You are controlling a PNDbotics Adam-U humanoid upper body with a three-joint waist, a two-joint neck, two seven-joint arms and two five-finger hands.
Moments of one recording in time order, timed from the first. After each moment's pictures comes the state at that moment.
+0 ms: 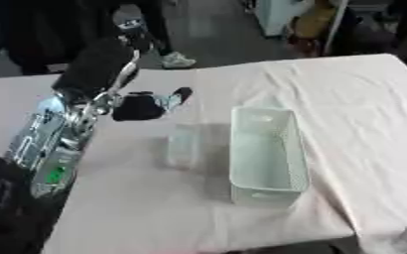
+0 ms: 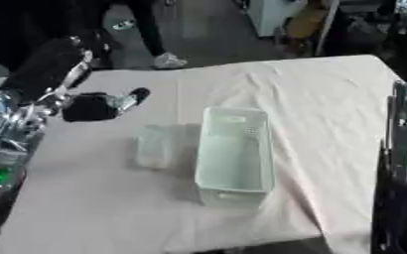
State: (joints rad) left arm -0.50 0.33 -0.31 -1.74 -1.11 0.16 -0.34; right arm -0.47 -0.17 -0.24 -1.98 0.50 -0.31 -0.10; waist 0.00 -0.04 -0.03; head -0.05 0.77
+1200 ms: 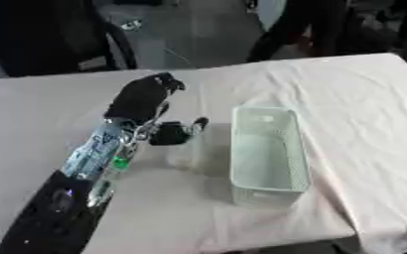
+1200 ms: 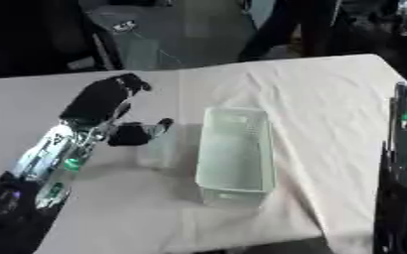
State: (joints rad) left arm -0.47 0.19 -0.34 -1.54 -1.27 0.23 -0.28; right arm -0.47 -0.17 -0.23 -1.98 0.50 -0.31 -0.09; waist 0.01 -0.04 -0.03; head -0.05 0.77
